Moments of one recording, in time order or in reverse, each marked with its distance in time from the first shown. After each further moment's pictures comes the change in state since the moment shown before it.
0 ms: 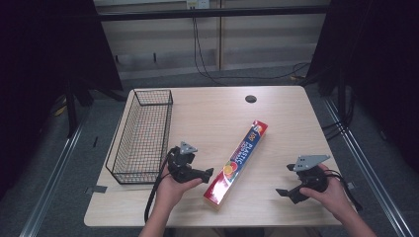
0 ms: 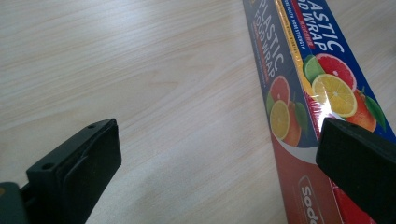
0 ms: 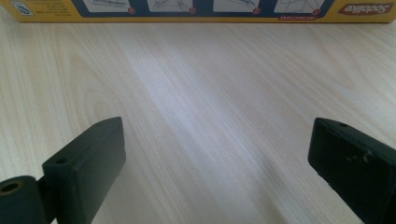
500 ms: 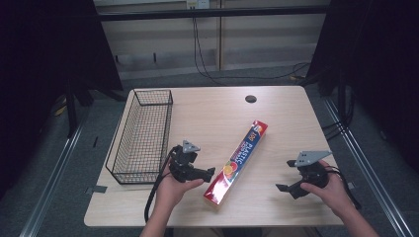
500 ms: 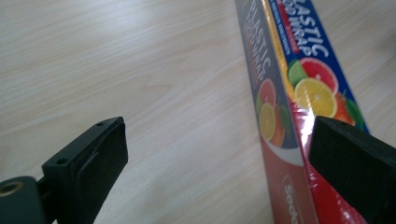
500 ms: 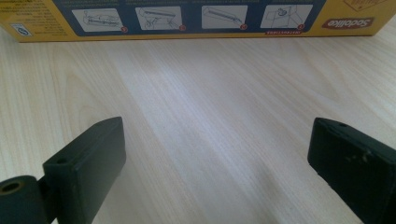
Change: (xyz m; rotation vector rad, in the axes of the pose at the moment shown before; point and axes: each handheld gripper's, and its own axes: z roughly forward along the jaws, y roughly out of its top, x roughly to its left) left arm -0.008 0.011 -0.006 0.011 0.004 0.006; right arm -0.009 0.005 -0.002 -0.036 0.009 0.021
